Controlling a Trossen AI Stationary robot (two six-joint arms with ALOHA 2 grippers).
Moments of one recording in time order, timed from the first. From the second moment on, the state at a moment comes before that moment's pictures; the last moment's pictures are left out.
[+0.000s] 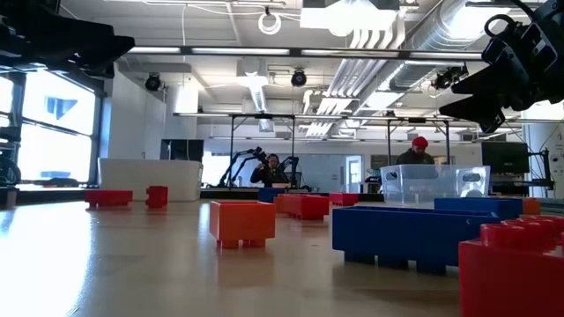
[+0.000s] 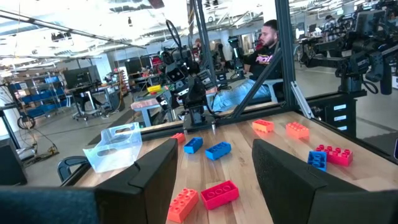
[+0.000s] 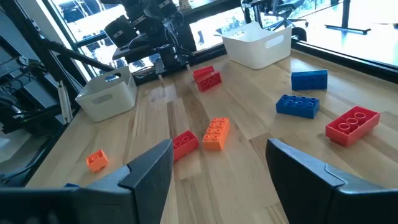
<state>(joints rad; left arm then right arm) -0.18 0.04 0.01 0.12 -0.25 0.24 -0.03 0.03 0.09 -0.24 0.10 0.31</state>
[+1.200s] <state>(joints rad) -0.18 0.04 0.01 0.31 -0.44 -0.08 -0.03 0.03 0.09 -0.24 0.10 0.31</state>
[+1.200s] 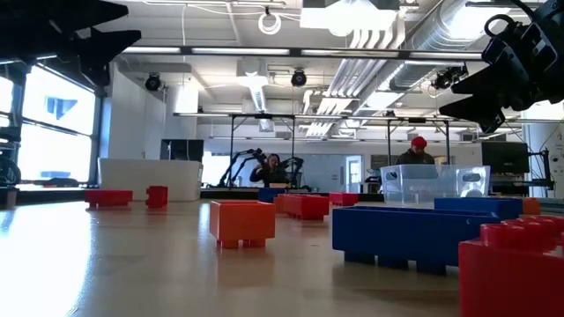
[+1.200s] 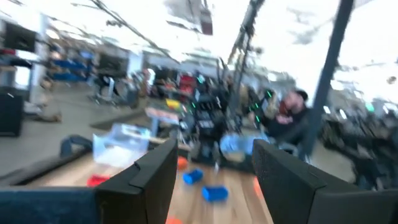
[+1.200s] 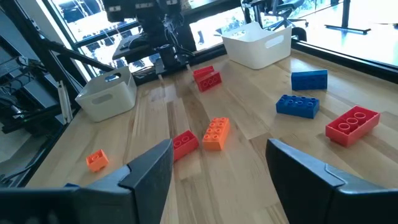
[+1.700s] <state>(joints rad) -0.18 0.20 0.33 -0.20 -0.92 -0.26 -0.03 0.03 0.09 -0.24 0.10 0.31</state>
